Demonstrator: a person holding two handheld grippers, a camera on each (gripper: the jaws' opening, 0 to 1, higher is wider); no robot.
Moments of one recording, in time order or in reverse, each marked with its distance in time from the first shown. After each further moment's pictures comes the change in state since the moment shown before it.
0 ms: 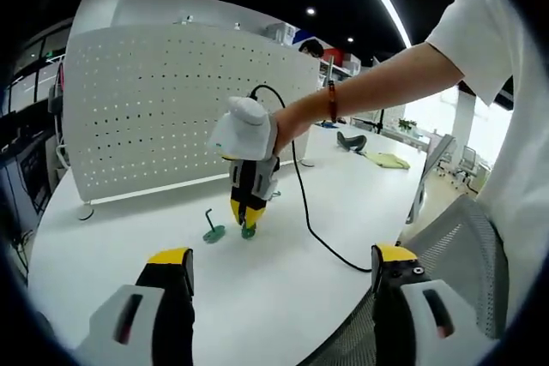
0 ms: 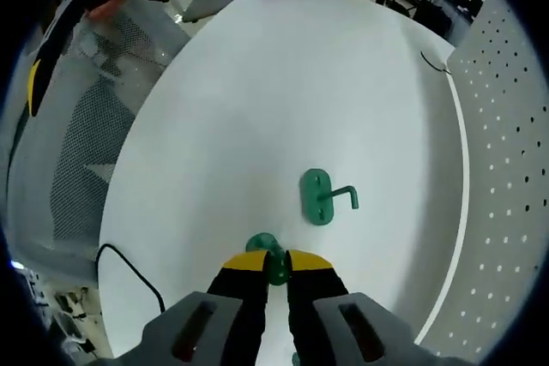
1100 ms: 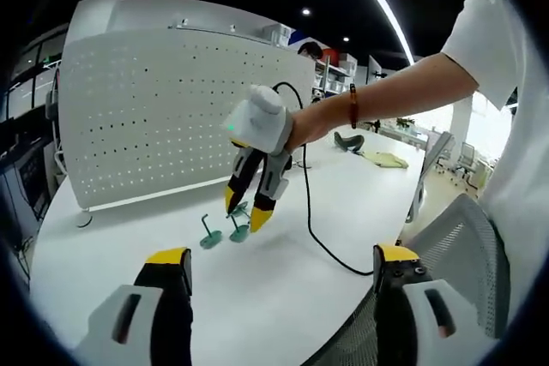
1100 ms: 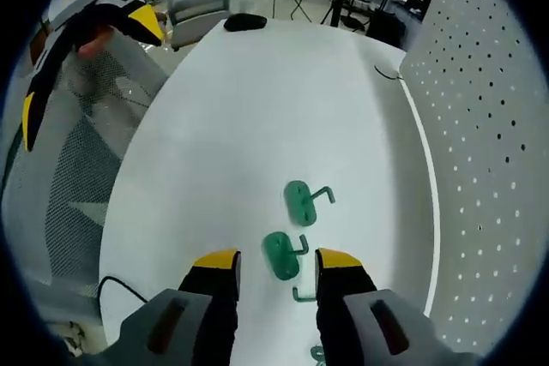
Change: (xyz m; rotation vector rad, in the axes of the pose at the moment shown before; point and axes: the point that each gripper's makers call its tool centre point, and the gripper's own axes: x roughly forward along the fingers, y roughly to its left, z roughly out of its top) left arm 0.004 -0.005 0.006 0.025 -0.006 -0.004; right arm -0.019 -0.006 0.006 0.116 -0.131 -0.150
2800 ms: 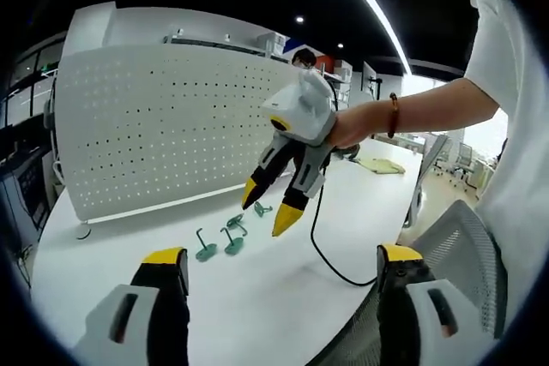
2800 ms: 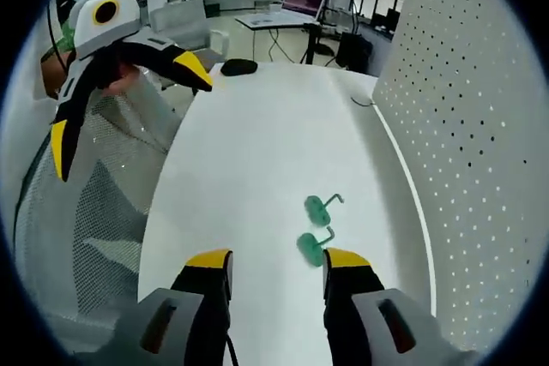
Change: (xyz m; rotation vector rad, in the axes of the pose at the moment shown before) left arm -0.001 -0.010 0.014 0.025 -0.045 -0.009; right arm -0.056 0.039 0.015 0.131 -0.193 -0.099
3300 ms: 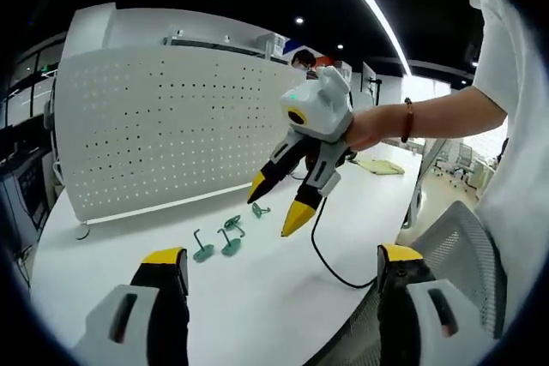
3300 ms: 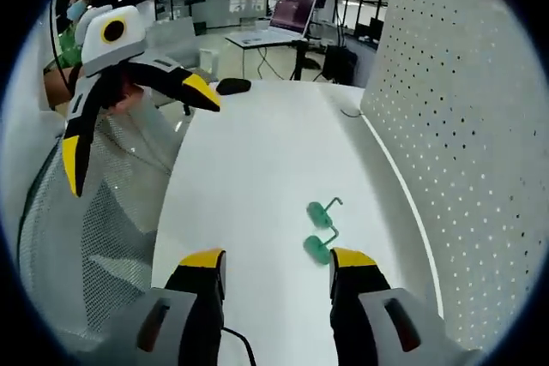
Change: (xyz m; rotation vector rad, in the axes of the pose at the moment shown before) left arm 0.001 -0.006 0.001 0.001 -0.008 -0.002; right arm -0.018 0.012 0.003 0.056 -0.084 -0.054
